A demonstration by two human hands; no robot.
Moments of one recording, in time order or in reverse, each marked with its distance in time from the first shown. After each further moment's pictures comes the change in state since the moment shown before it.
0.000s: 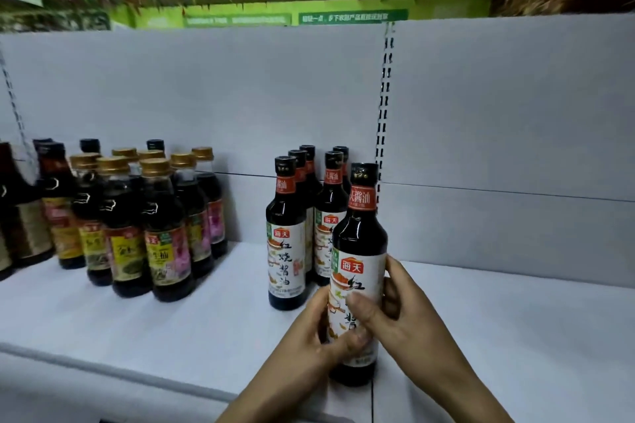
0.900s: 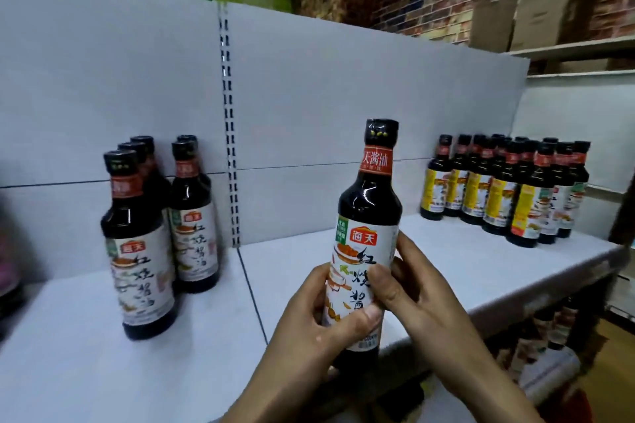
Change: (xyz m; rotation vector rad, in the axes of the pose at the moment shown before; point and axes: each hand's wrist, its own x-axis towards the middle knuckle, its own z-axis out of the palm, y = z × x) left_hand 0.004 0.021 0.078 -0.158 -0.440 0.061; right_hand -0.111 -0.060 -0.035 -0.164 0.513 -0.014
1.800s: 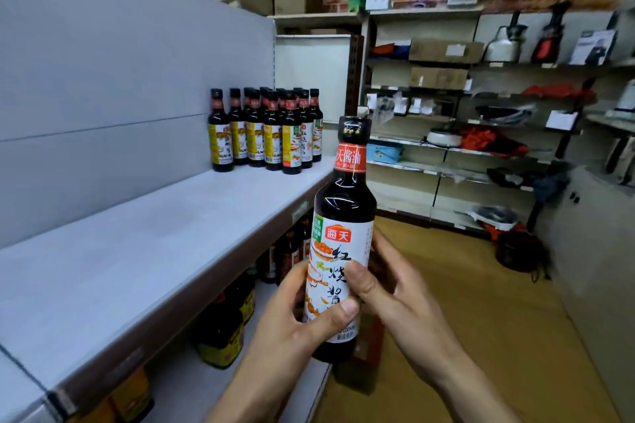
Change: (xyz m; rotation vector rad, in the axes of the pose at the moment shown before) left_hand -0.064 -0.011 0.169 -0.262 -0.627 -0.055; right_hand -0.211 -0.042 -0.085 -0.348 0.639 0.150
